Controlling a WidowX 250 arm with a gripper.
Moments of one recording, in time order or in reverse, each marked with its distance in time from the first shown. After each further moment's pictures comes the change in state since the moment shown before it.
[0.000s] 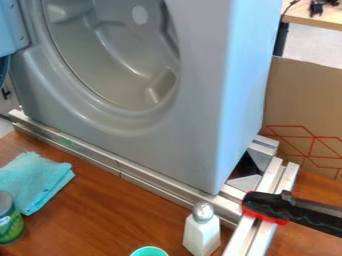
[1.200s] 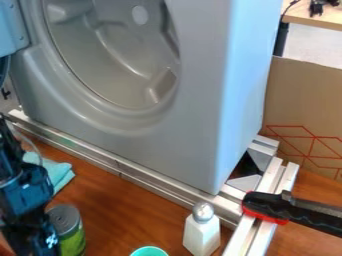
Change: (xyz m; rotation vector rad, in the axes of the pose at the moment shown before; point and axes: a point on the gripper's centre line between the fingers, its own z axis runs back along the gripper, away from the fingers) arm 0.003 -0.139 -0.003 -0.367 0.065 -0.152
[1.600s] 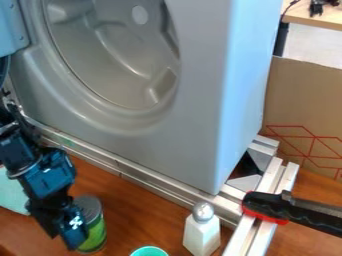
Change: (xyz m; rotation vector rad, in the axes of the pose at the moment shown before) arm 0.034 -0.018 0.005 -0.016 -0.150 -0.101
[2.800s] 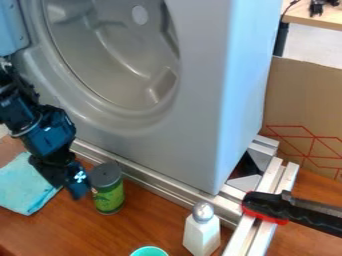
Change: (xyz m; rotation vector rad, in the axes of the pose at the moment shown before) arm 0.033 0.027 0.037 0.144 -0.069 -0.022
